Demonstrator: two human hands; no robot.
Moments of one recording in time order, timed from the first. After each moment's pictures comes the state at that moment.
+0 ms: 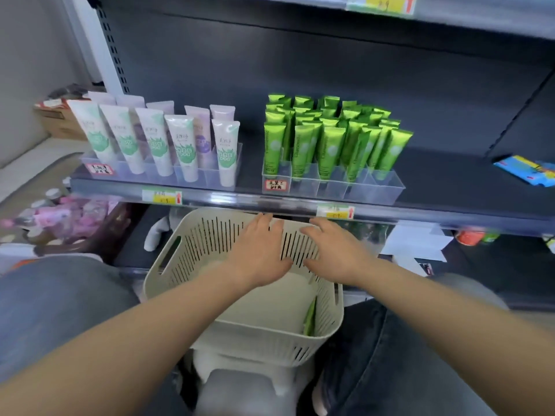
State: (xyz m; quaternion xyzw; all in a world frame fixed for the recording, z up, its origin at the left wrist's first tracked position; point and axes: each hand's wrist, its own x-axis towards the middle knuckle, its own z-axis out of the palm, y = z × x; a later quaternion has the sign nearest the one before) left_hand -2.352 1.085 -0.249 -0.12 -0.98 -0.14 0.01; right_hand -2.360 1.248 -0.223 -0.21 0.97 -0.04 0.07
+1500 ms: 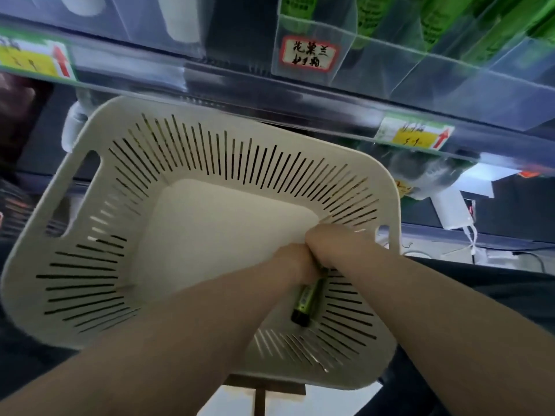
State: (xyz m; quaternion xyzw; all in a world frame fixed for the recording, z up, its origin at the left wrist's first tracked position) left_hand -2.413 1.172 -0.462 -0.11 -0.87 -0.19 -0.44; right_hand -2.453 1.231 -0.433 -0.18 0.83 0.22 0.48
